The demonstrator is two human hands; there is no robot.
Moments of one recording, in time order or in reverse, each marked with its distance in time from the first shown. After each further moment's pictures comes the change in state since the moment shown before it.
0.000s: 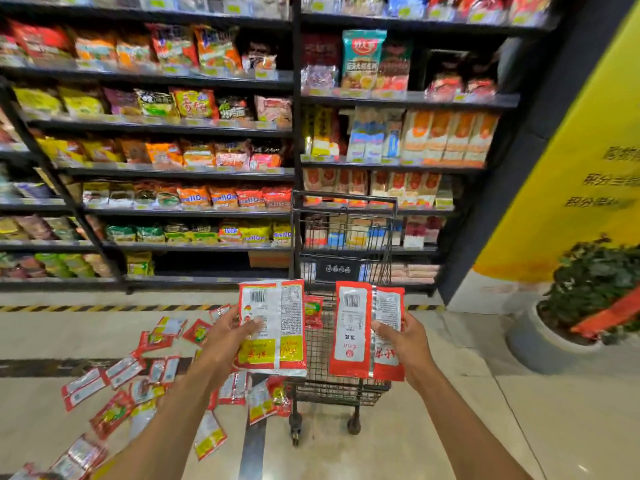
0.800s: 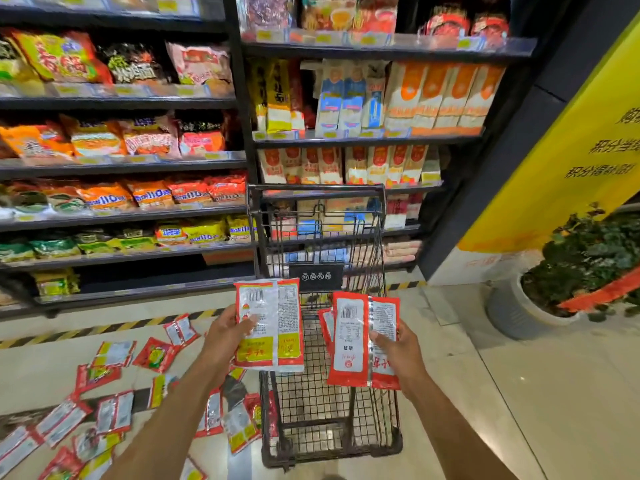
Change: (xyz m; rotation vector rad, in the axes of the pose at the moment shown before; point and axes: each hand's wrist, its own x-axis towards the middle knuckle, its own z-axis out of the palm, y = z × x) left_hand 0.305 0.019 0.057 0.091 -0.162 -0.168; right_hand 0.244 0.019 0.044 -0.091 0.198 0.203
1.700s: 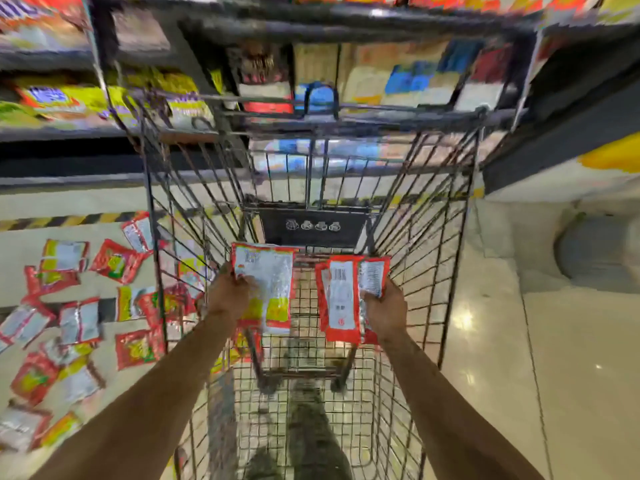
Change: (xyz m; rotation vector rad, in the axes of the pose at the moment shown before) left_hand 0.409 -0.210 0.075 0.558 0.289 -0.490; right_hand 0.404 0.195 0.095 -0.461 0.016 0.306
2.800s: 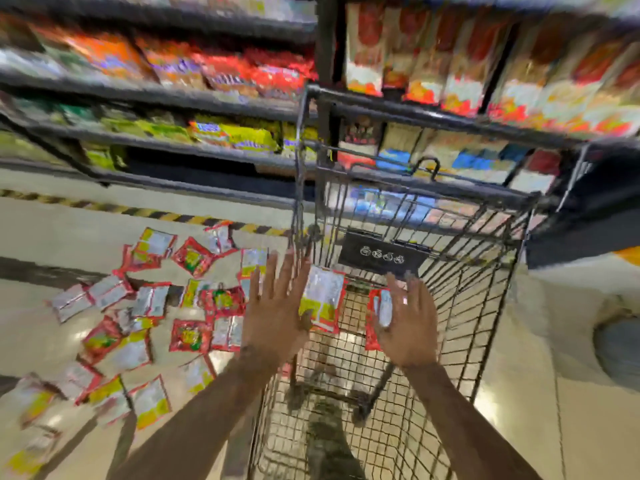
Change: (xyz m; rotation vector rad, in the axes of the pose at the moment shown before) left_hand -0.173 -0.020 -0.128 0.843 0.397 0.725; right_hand -0.145 -0.097 -0.005 -0.842 0.077 -0.799
